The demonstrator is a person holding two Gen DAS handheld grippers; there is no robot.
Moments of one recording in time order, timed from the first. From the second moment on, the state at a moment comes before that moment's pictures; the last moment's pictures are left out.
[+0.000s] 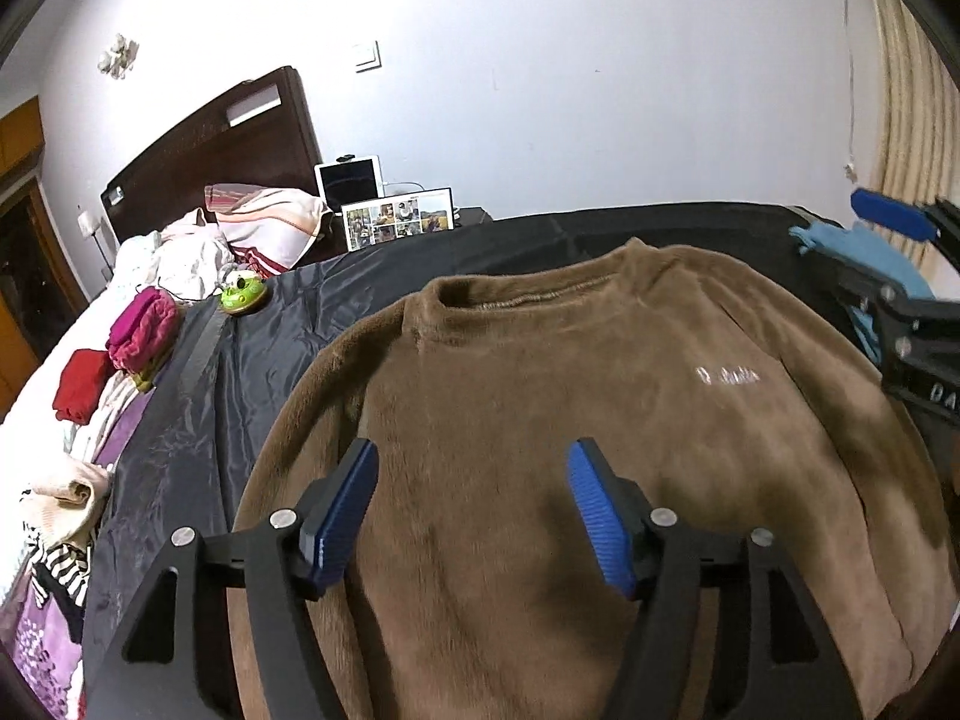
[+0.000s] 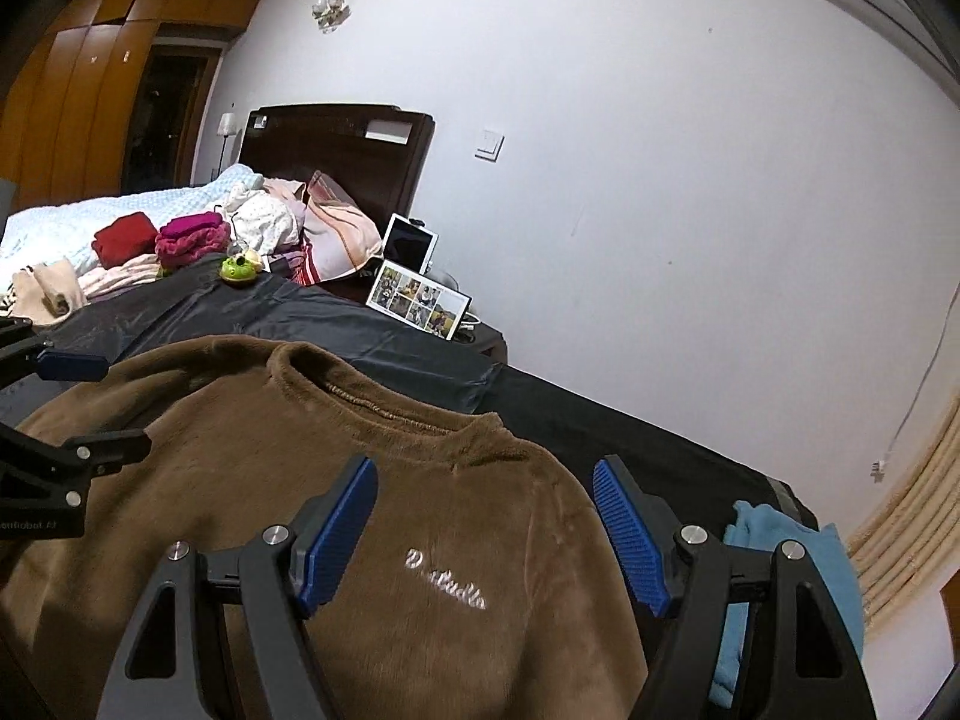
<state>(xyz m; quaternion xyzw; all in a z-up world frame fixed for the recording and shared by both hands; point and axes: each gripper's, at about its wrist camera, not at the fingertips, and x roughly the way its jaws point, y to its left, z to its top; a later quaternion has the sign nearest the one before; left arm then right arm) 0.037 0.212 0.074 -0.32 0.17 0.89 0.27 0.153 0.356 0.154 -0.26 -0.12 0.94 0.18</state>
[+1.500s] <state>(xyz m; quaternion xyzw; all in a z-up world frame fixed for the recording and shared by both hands) 0.048 0.045 -0.005 -0.42 0.05 0.89 0.16 0.224 0.326 0.076 -0.32 -0.07 0.93 0.17</state>
